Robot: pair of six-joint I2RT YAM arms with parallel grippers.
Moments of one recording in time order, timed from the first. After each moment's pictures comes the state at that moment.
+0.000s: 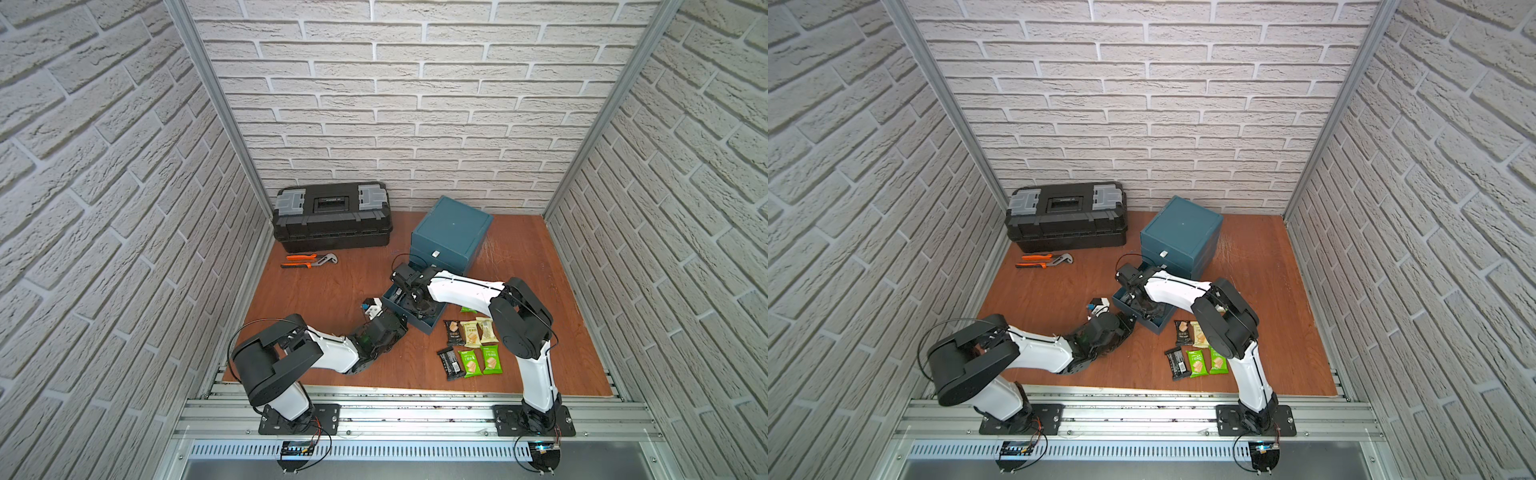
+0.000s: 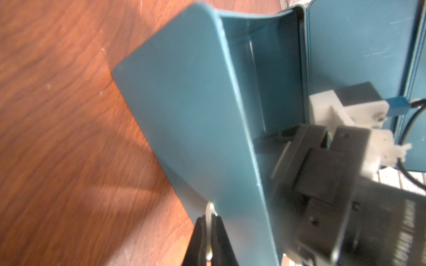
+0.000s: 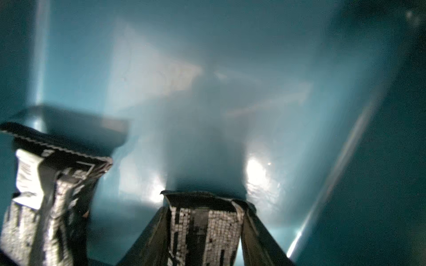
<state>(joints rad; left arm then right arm) -0.95 1.59 0.43 0.59 -0.25 -1.40 0.75 2.07 1.49 -0.86 0.26 1.07</state>
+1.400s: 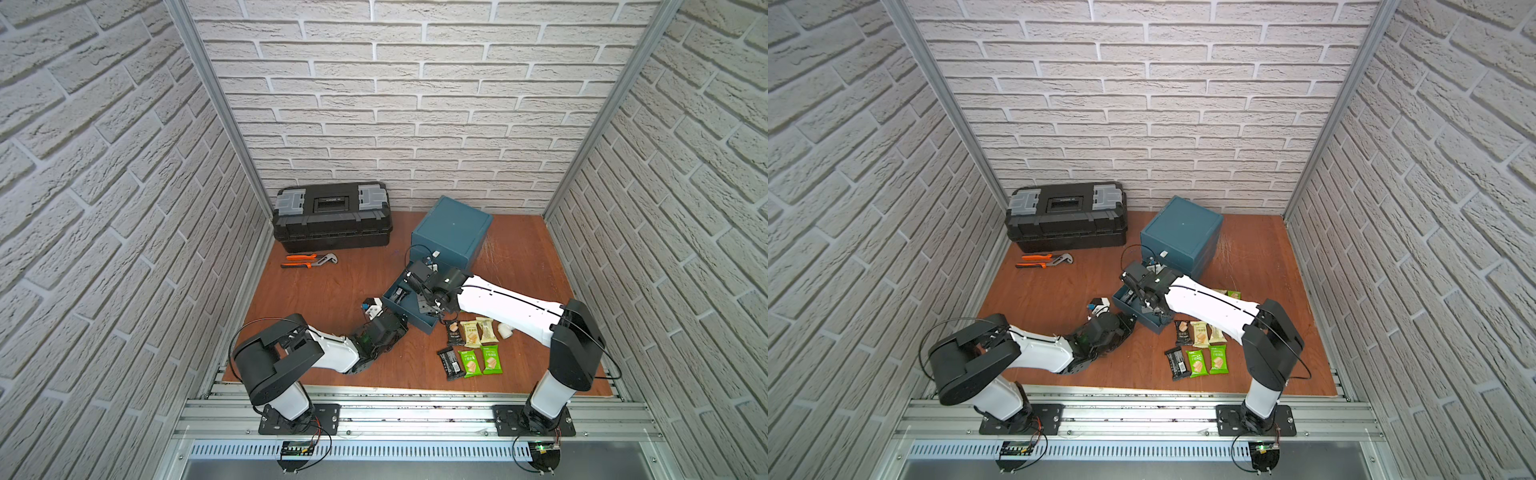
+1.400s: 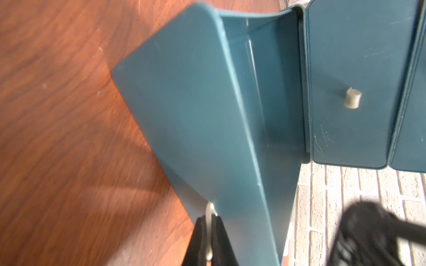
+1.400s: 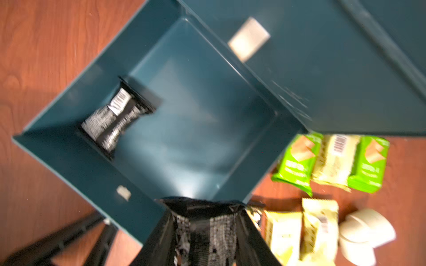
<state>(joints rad) -0.95 1.59 0.43 0.59 -0.25 -1.40 0.81 1.69 1.36 -0.96 0.43 0.66</state>
